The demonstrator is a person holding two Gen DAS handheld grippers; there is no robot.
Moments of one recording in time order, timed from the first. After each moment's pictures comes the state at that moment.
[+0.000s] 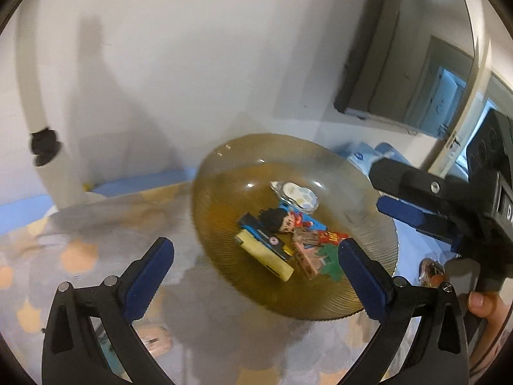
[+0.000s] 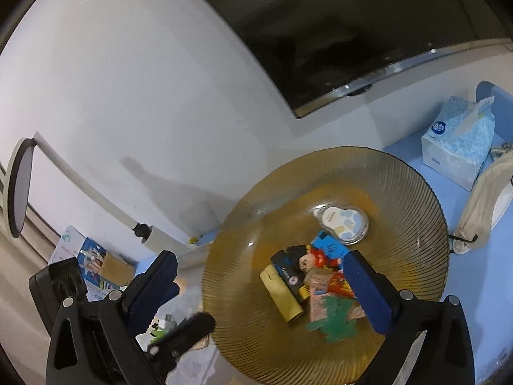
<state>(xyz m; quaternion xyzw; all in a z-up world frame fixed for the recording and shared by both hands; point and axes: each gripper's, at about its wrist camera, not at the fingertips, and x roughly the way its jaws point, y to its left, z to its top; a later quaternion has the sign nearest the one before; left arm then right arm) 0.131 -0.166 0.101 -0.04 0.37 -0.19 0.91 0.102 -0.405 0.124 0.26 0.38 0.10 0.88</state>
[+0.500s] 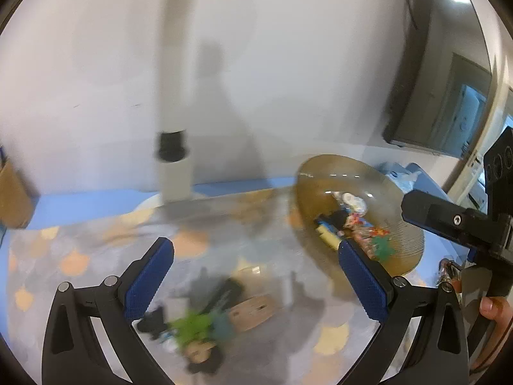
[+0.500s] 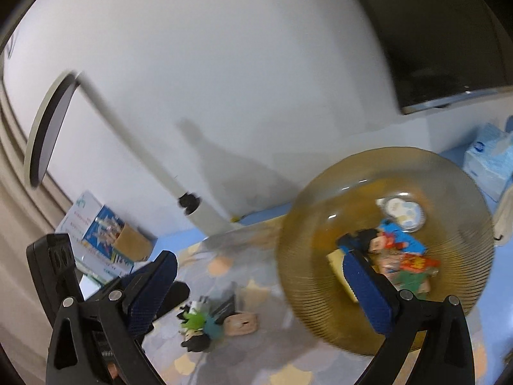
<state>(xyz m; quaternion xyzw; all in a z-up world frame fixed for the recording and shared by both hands) 0.097 -0.054 0.129 -0.05 0.34 -0.12 0.93 0.087 -0.308 0.154 0.20 0.38 0.14 0.89</state>
